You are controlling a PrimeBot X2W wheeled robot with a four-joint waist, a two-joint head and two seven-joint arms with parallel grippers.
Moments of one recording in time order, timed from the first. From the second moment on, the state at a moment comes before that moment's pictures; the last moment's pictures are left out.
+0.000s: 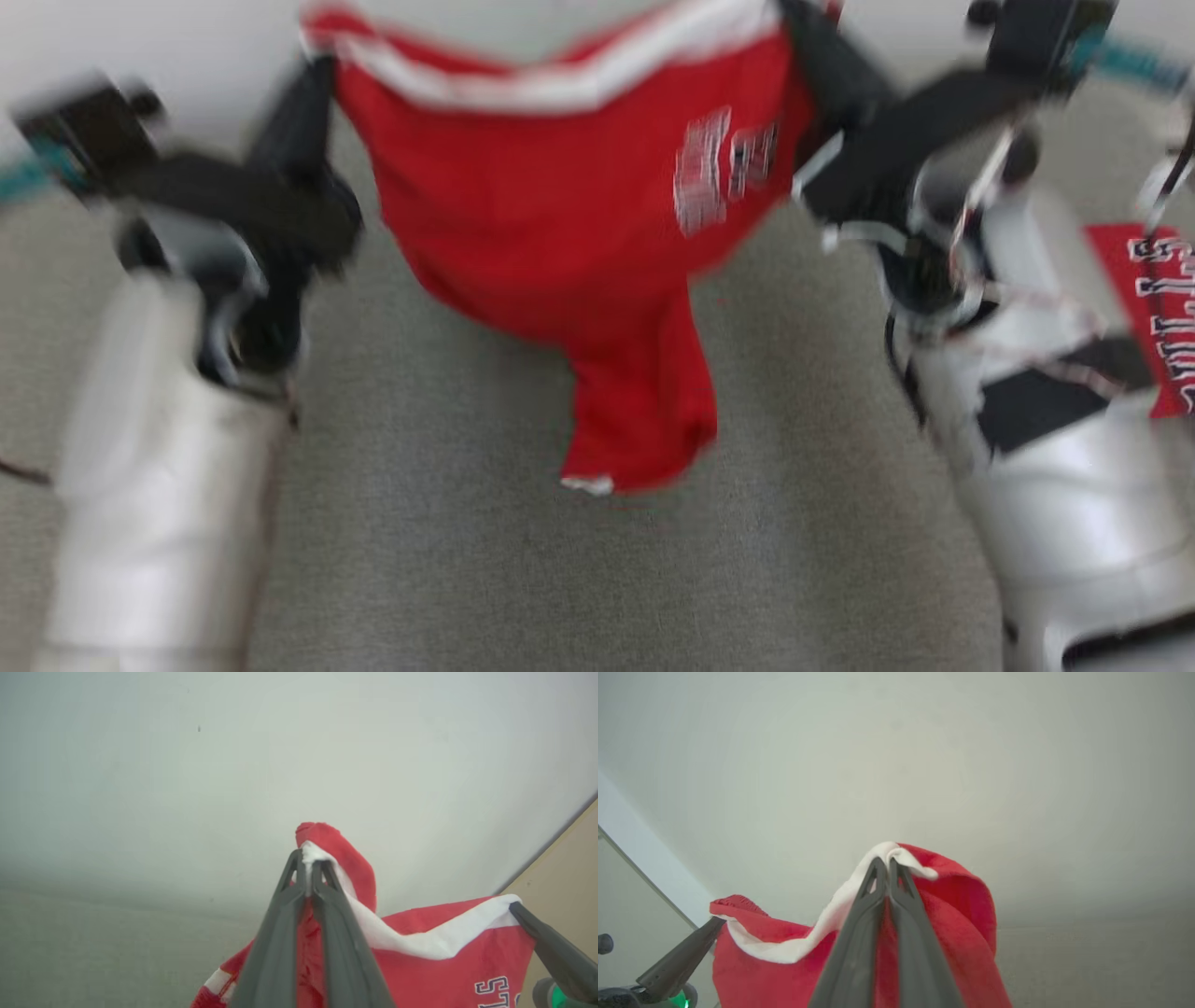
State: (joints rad) left arm -0.85 0.10 -0.11 0.48 -0.76 -0.12 0.02; right arm -0.91 -0.05 0.20 0.42 0.65 0.13 0.21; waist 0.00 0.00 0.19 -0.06
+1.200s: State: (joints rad) left arm -0.73 0.22 -0.32 0.40 -0.98 -0.13 -0.23; right arm -1.05 -0.34 0.65 0.52 0.64 0.13 -0.19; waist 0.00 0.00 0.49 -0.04
